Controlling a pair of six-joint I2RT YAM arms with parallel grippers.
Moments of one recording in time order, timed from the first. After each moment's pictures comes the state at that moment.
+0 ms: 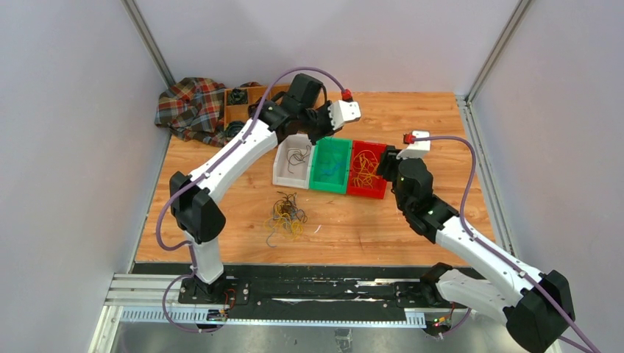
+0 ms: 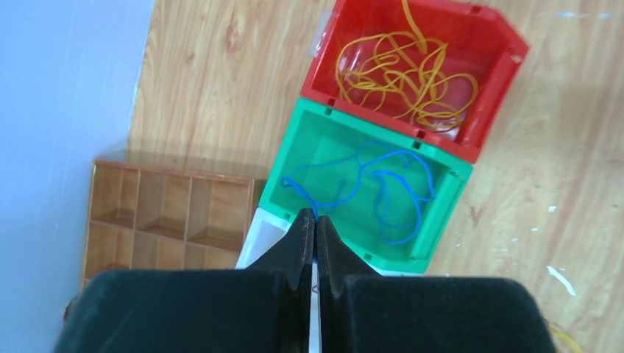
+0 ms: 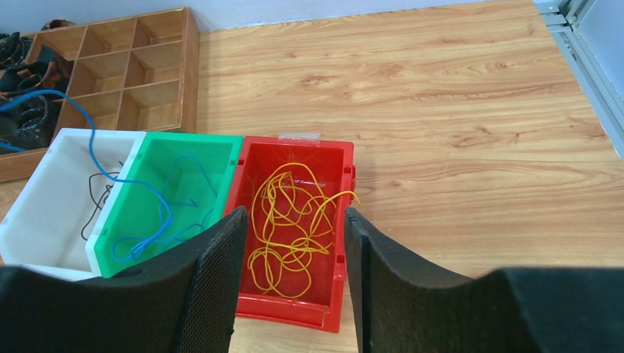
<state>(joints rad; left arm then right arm) -0.65 1.83 1.90 -0.75 0.33 0.67 0.61 0.96 0.66 0.11 0.59 0.22</state>
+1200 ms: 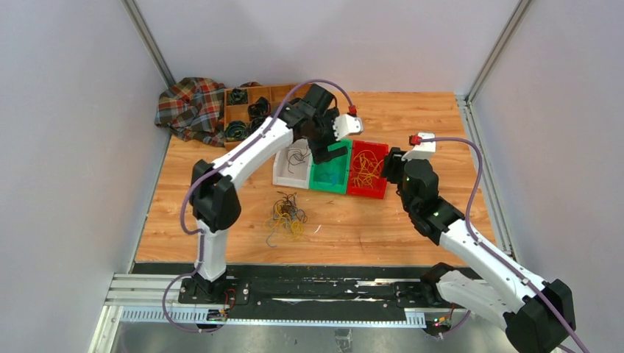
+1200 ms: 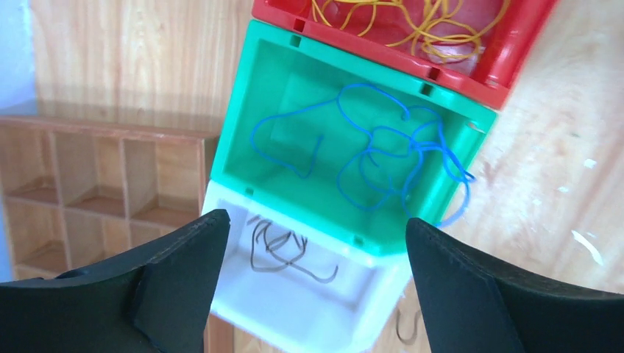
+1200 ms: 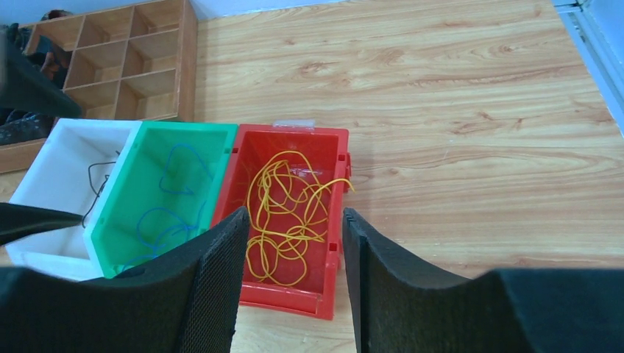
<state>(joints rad) -0.66 2.04 1.93 -0.82 0.21 0.73 0.57 0.91 0.64 0.06 0.53 0.25</state>
